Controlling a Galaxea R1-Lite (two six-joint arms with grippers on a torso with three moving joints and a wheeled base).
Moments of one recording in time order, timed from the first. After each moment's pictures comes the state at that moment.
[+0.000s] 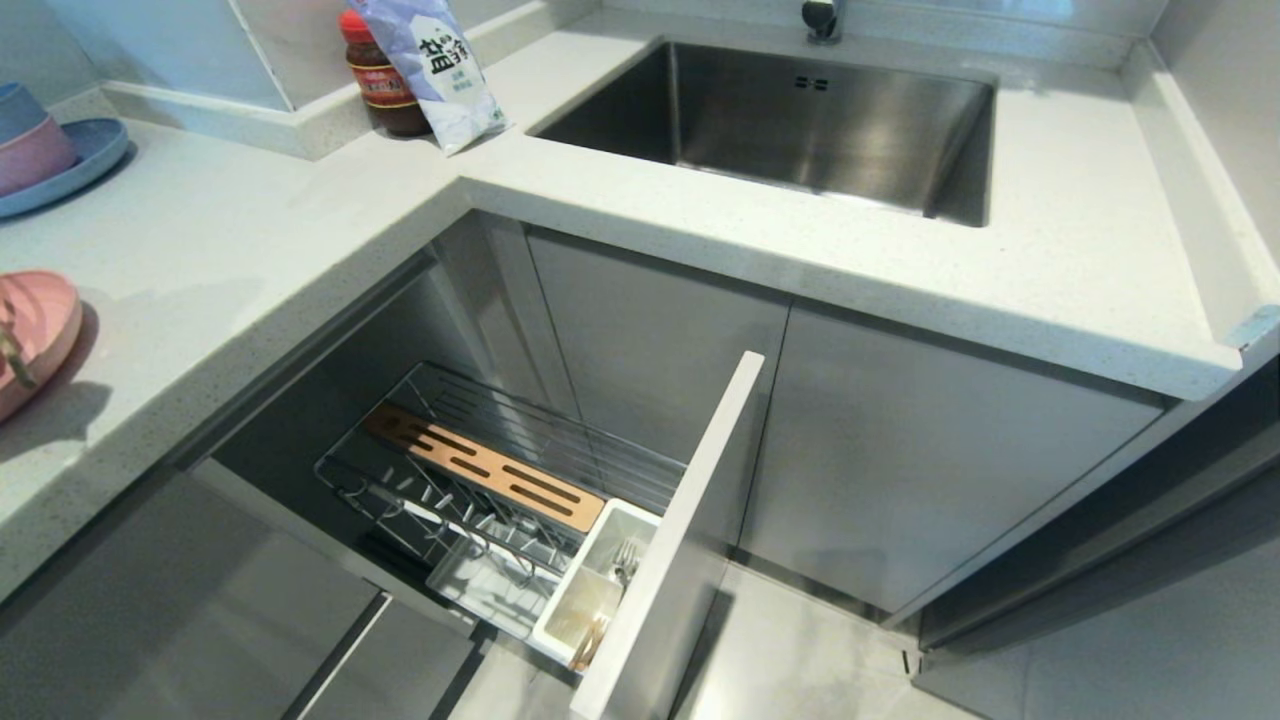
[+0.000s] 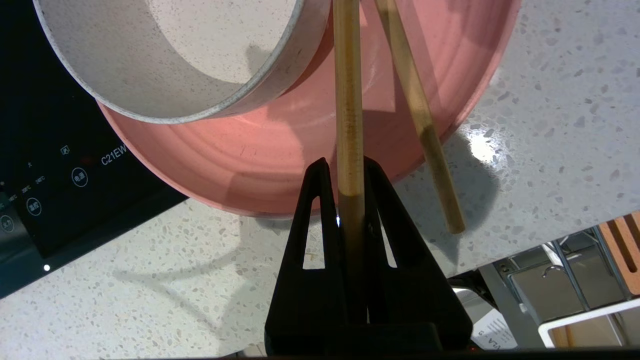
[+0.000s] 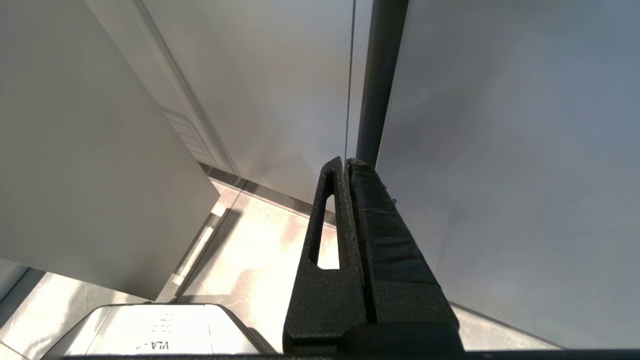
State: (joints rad) left arm 0.25 1.48 -1.79 1.07 0.38 -0.24; right arm 0.00 0.00 0.00 0.00 0.00 0.03
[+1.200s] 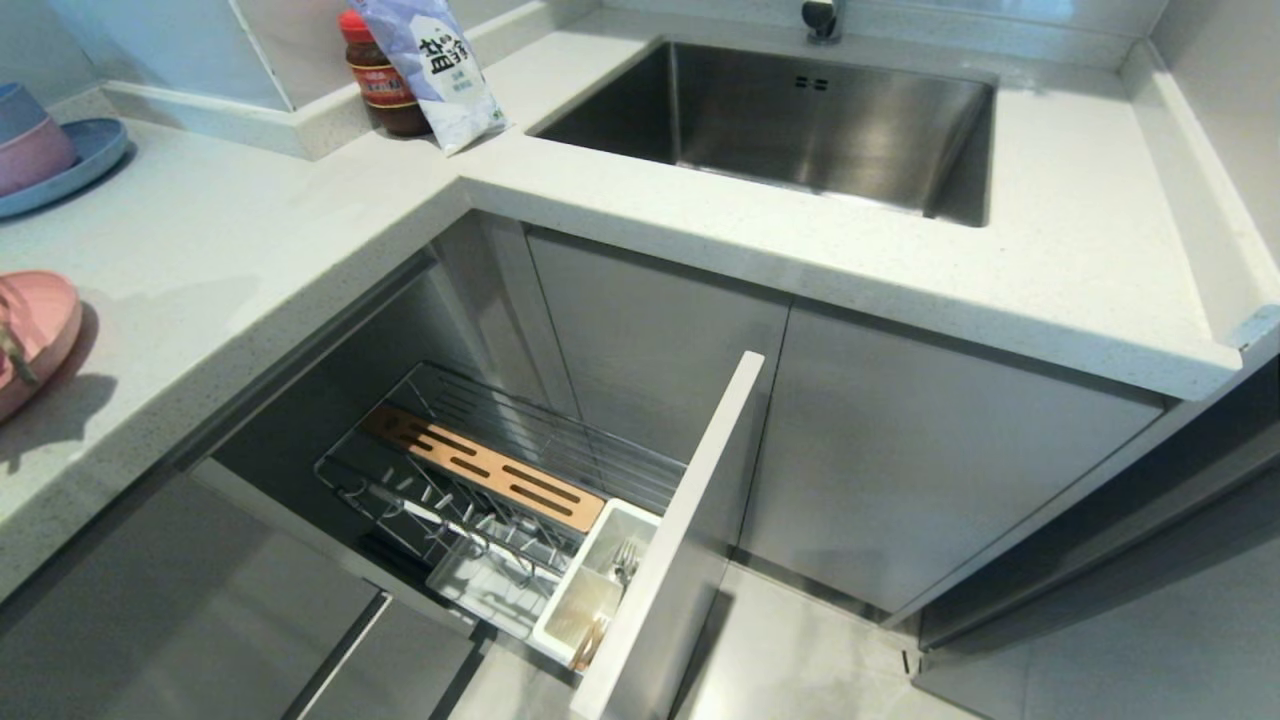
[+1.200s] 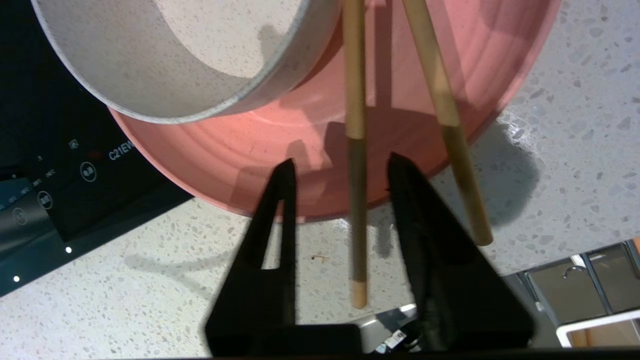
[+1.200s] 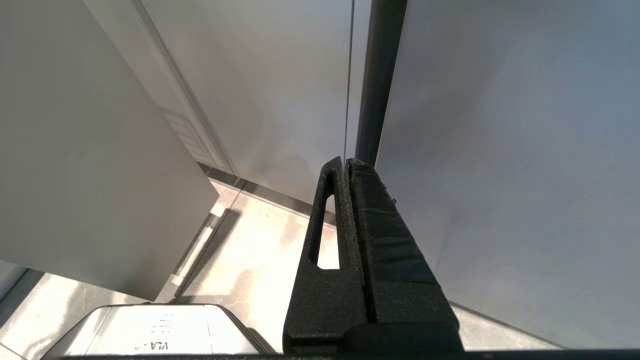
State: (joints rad) left arm 0.25 1.51 -1.80 1.10 0.40 -0.24; right arm 0.00 0.00 0.00 0.00 0.00 0.03
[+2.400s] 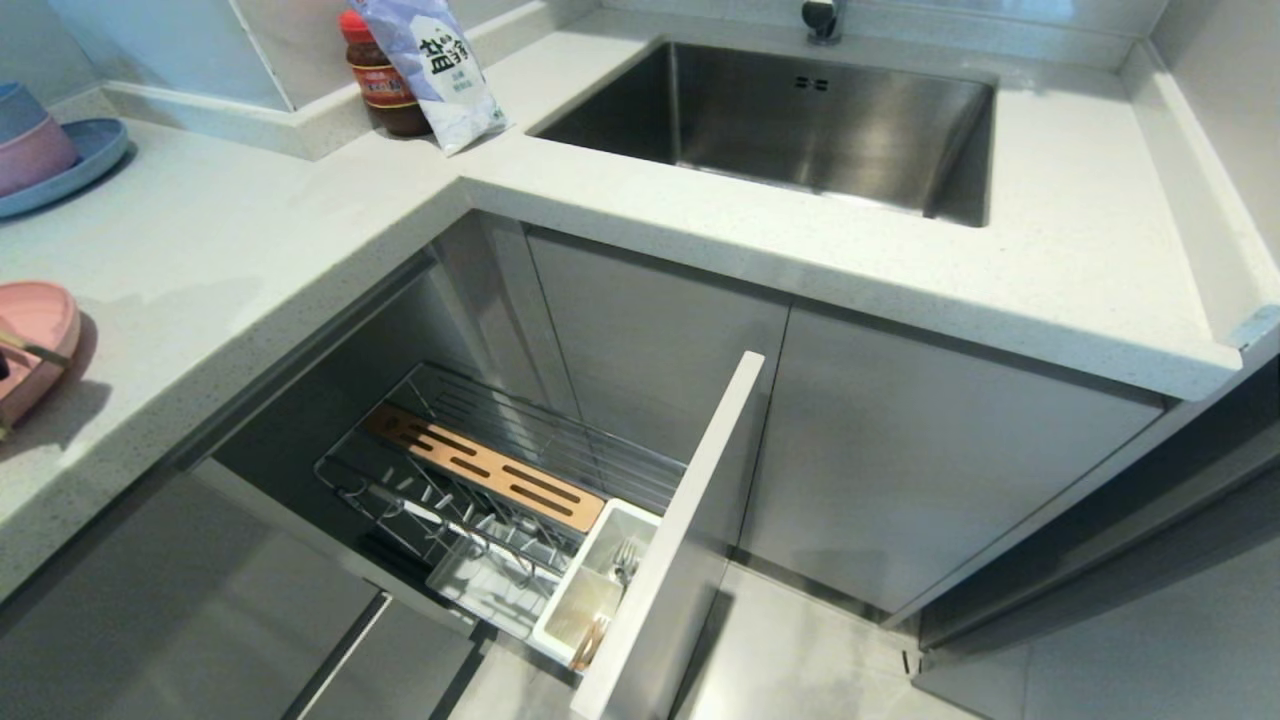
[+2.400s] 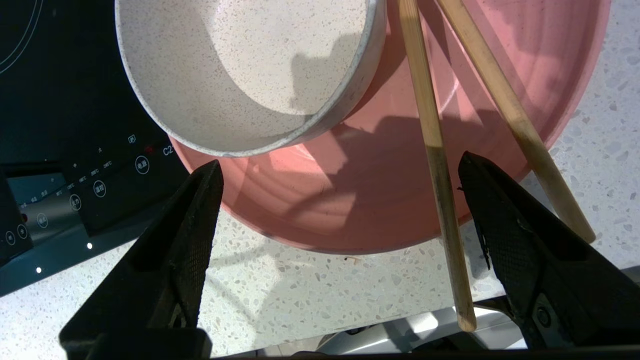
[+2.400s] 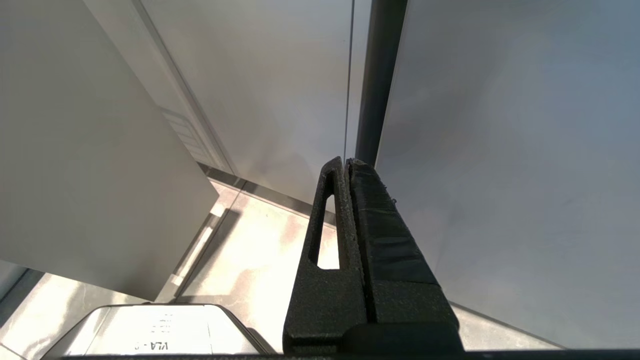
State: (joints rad) left arm 0.25 1.49 -1.80 1.10 0.50 -0.25; right arm 0.00 0.00 0.00 0.00 0.00 0.03
